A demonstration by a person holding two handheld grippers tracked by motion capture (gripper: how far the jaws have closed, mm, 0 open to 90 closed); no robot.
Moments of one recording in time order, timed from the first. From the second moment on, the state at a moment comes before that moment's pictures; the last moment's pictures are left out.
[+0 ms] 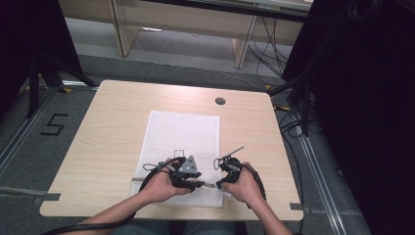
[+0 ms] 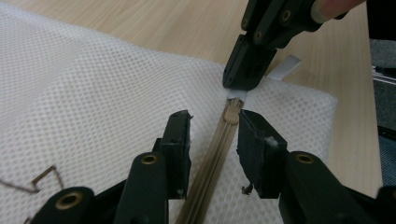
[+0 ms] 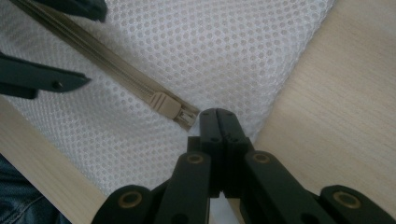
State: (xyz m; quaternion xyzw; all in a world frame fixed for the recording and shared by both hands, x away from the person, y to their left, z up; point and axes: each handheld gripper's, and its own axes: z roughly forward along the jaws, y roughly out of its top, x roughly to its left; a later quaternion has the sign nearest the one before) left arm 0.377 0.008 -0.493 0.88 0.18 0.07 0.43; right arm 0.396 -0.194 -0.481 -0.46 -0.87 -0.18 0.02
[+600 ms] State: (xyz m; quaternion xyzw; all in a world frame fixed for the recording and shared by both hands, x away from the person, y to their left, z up) left arm 0.381 -0.024 -0.509 0.90 0.14 0.06 0.40; right arm 0.395 -0.192 -0.480 -0.46 -0.87 -0.18 0.01
